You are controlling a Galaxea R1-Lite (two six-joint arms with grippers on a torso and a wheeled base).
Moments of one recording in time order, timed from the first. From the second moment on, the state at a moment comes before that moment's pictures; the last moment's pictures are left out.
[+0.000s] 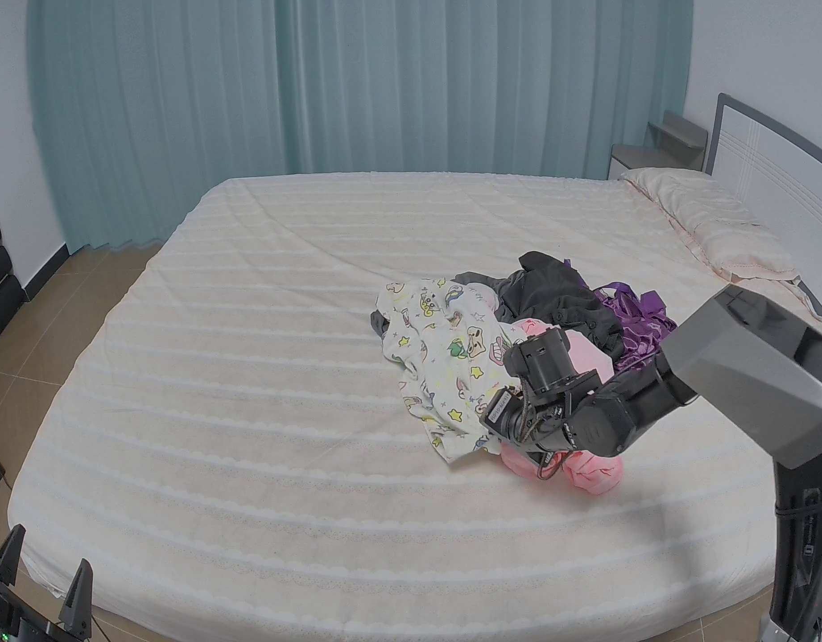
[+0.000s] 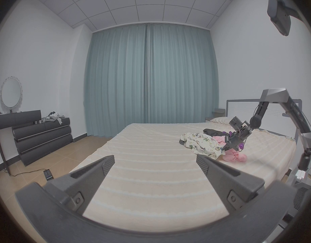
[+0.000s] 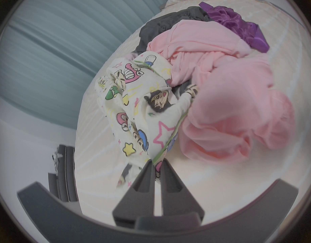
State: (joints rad) left arm 0.00 0.02 -0.02 0.00 0.00 0.00; right arm 0.56 2.29 -1.18 -0.28 -0.10 1.03
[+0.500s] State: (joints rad) left arm 0.00 0.02 -0.02 0.00 0.00 0.00; right arm 0.73 2.05 -0.79 -0.36 0.04 0.92
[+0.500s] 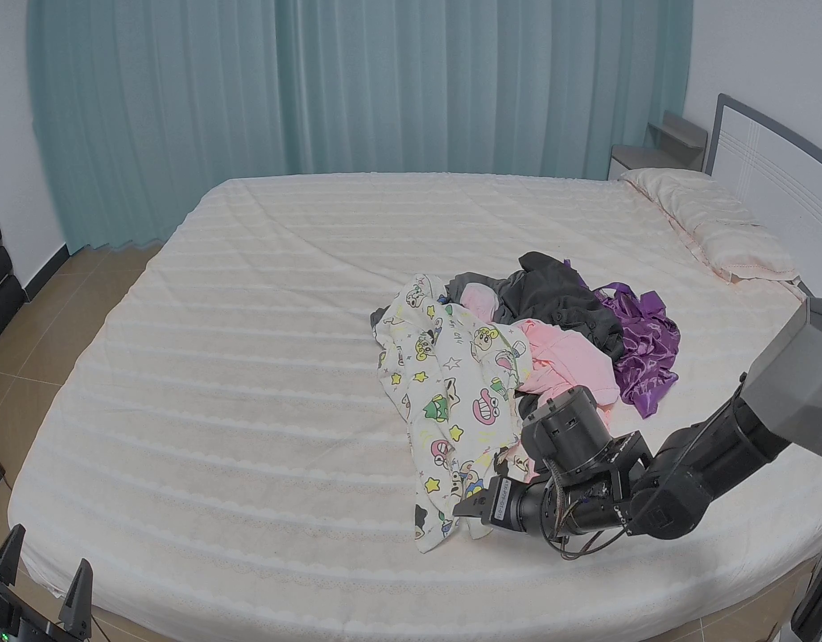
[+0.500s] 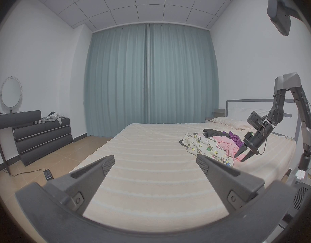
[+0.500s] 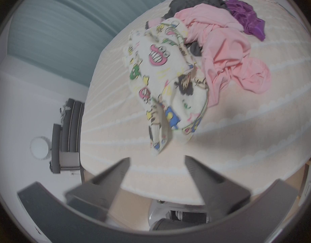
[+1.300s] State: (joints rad) left arm 0.00 0.02 -0.02 0.00 0.00 0.00; right arm 0.60 2.35 -0.96 -0.52 -0.09 0.84
